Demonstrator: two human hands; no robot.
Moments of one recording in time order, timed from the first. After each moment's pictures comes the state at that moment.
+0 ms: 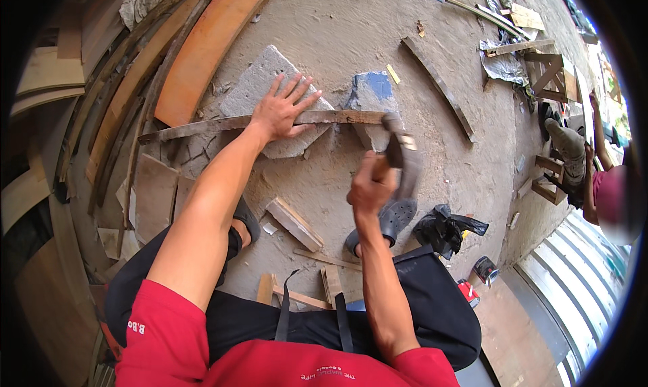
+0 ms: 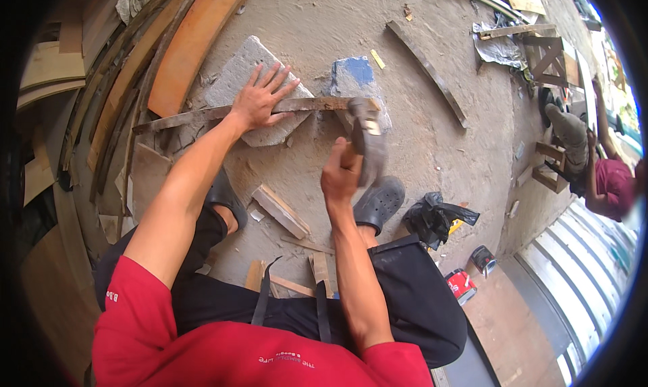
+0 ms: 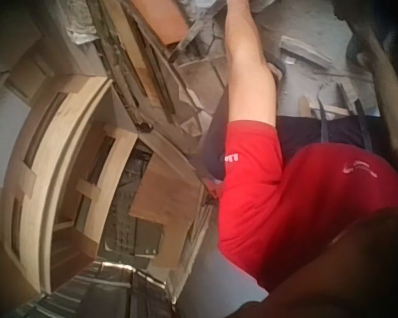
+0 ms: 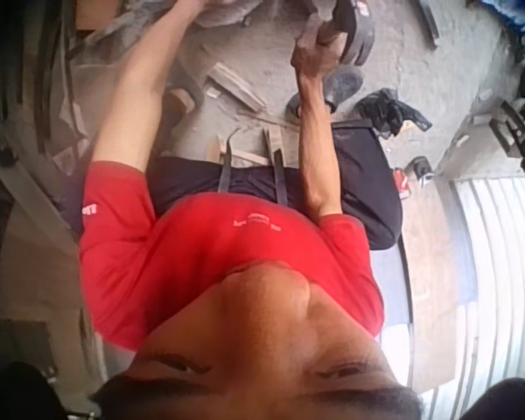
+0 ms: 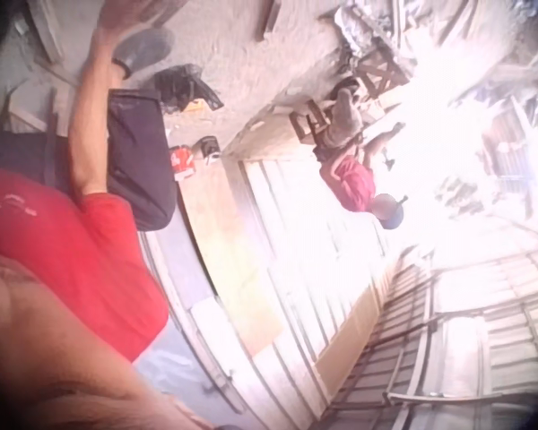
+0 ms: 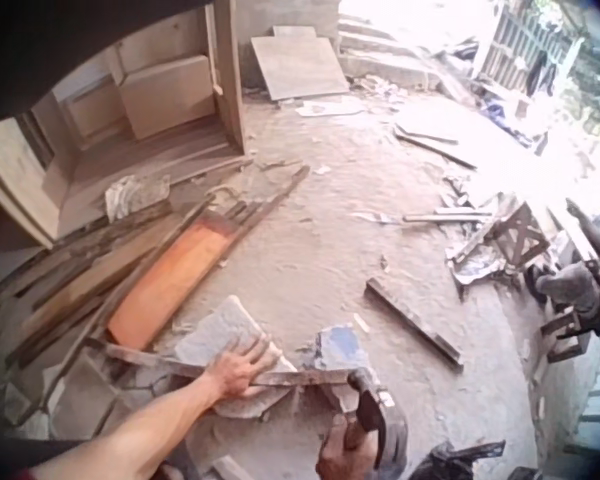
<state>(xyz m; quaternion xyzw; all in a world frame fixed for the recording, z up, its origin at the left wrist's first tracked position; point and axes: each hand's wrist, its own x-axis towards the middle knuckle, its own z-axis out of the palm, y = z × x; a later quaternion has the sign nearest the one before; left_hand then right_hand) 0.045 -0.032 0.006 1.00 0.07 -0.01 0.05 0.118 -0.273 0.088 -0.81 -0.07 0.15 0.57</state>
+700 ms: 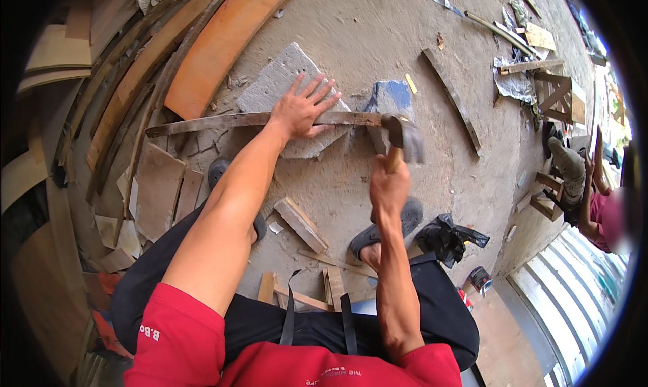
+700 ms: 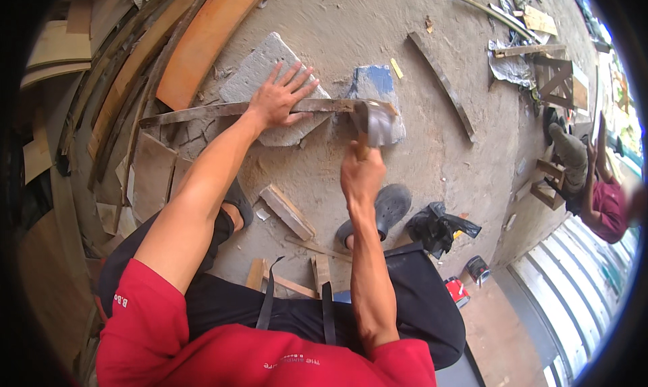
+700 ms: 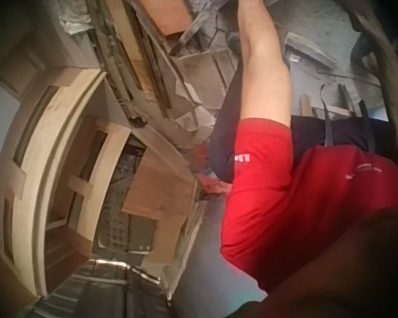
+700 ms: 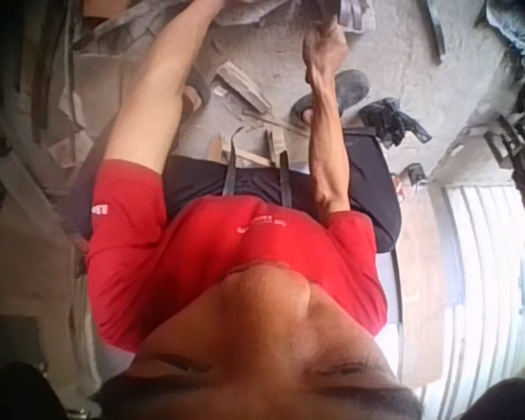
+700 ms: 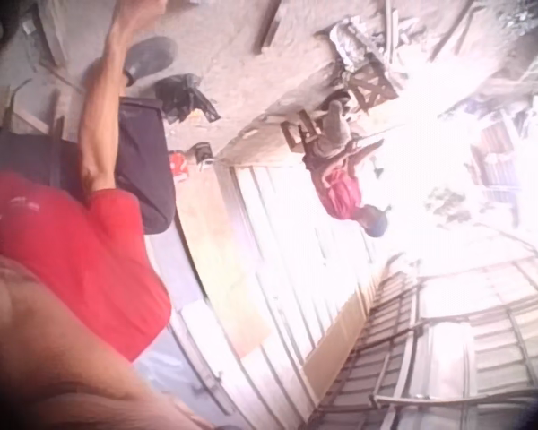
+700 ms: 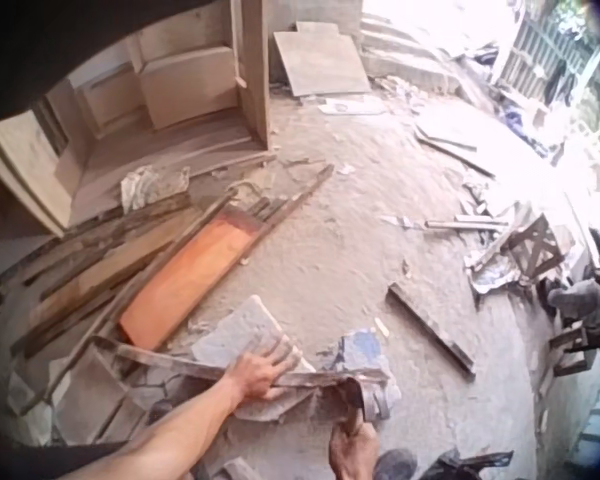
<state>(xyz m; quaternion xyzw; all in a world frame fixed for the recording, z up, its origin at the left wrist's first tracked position) 0.045 -0.028 0.005 0.99 0.09 -0.03 0.06 0.141 -0.256 0.109 -0.92 -0.15 0.20 0.31</state>
